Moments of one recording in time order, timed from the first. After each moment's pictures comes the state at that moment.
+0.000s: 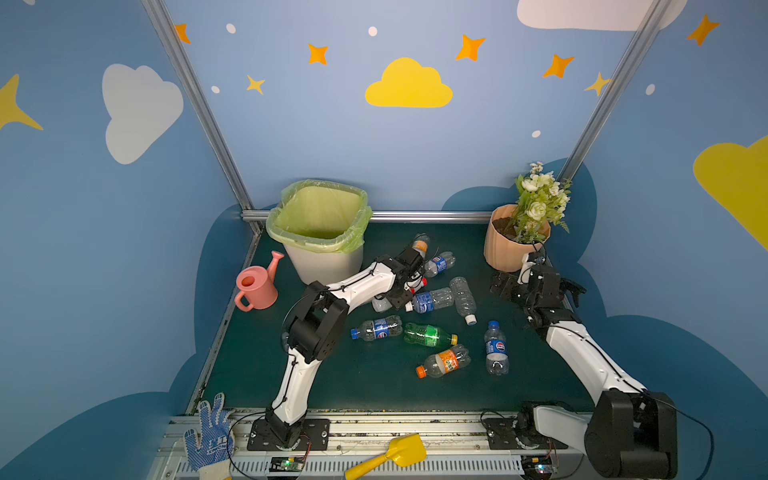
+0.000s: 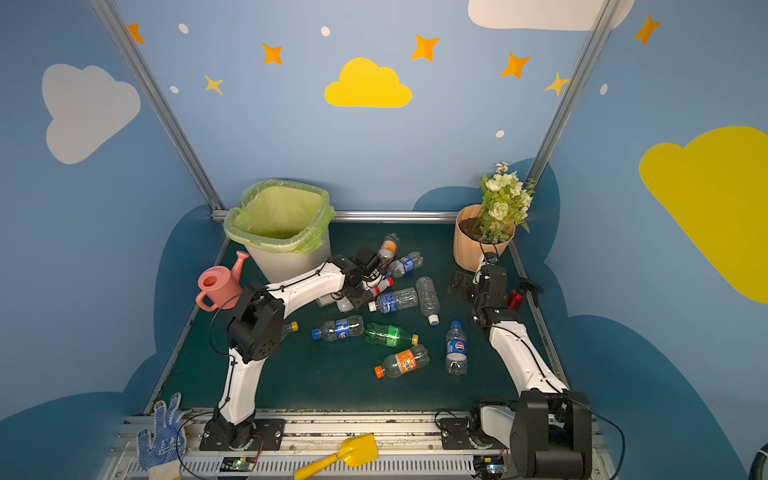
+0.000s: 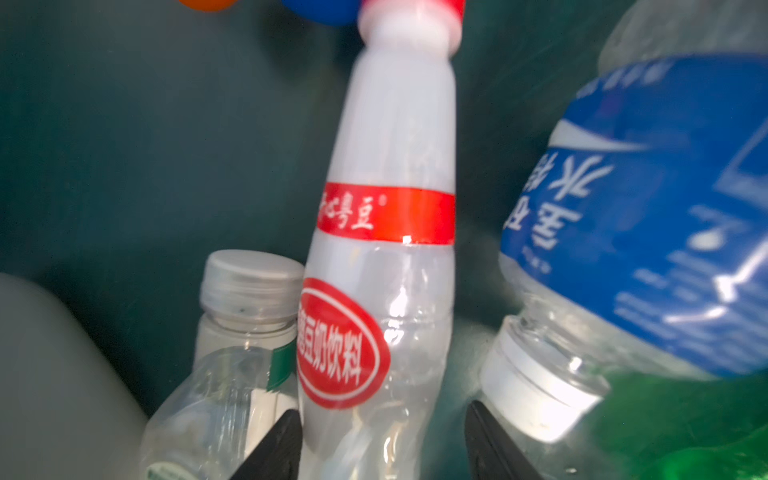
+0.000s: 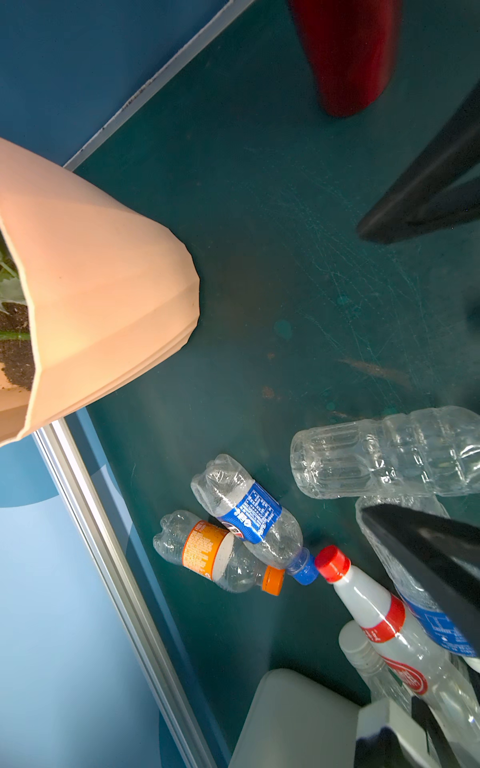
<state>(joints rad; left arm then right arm) -0.67 2.14 1.71 -0.85 -0.17 0.22 0.05 1.19 0.72 -0.09 -0.03 0.31</state>
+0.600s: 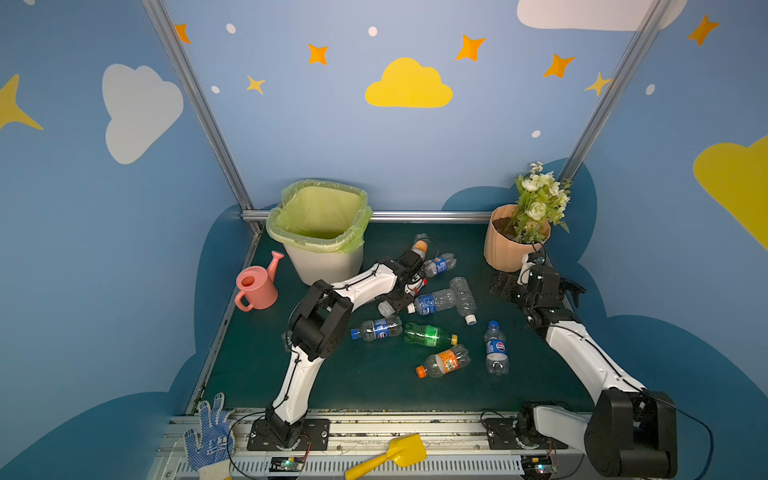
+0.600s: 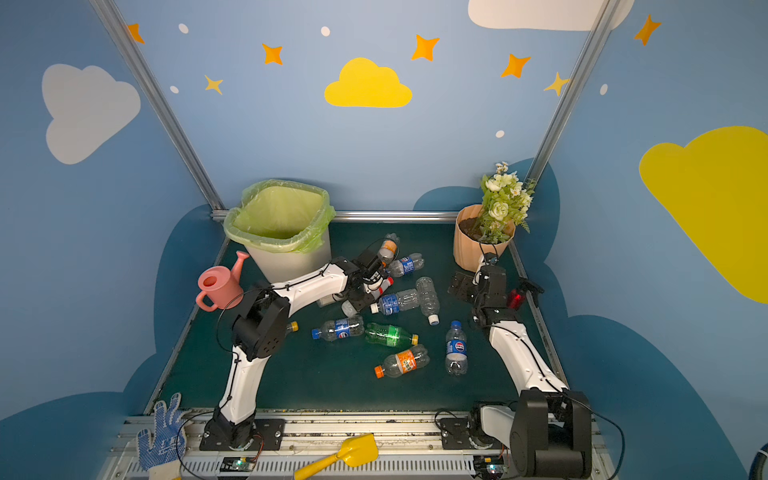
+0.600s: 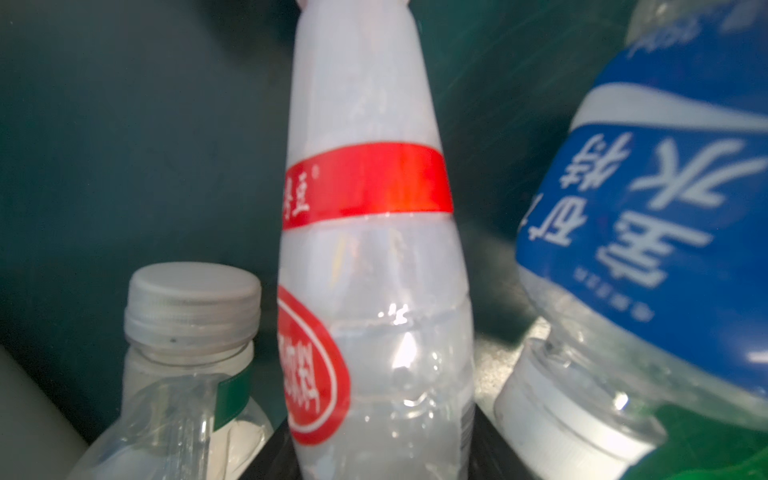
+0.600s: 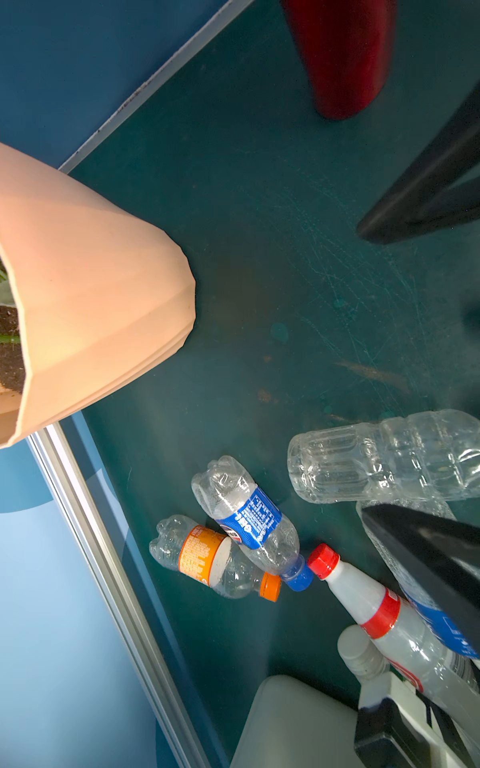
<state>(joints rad) -0.67 2.16 1.71 -0.84 -0.12 0.22 0.05 1.19 0.72 -0.10 -0.02 0.31</state>
